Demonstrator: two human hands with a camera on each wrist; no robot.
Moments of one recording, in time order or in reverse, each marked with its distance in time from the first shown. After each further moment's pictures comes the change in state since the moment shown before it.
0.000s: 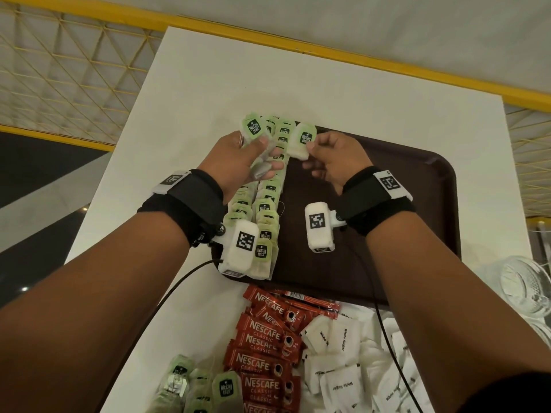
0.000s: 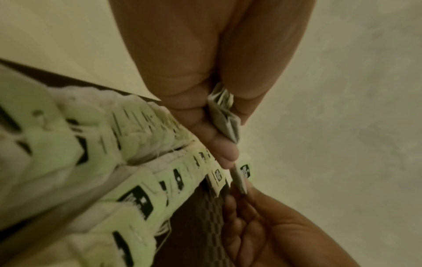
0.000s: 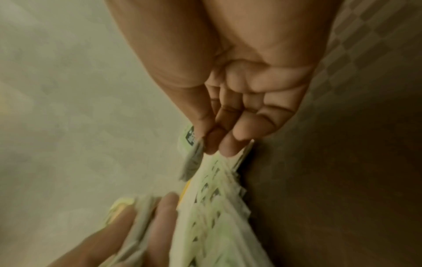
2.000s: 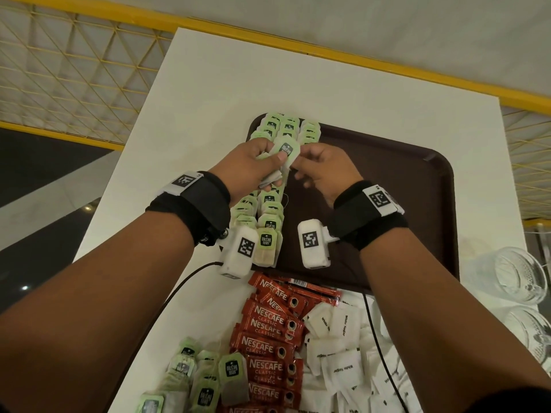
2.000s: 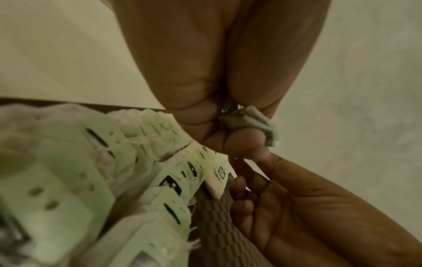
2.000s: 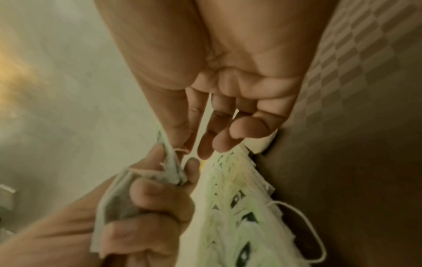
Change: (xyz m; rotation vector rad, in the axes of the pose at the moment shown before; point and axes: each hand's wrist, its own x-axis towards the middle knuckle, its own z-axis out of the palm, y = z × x) left_hand -0.026 -0.002 0.002 0.351 -0.124 0.057; right_hand -0.041 0.005 0.021 -0.104 -0.099 -0.114
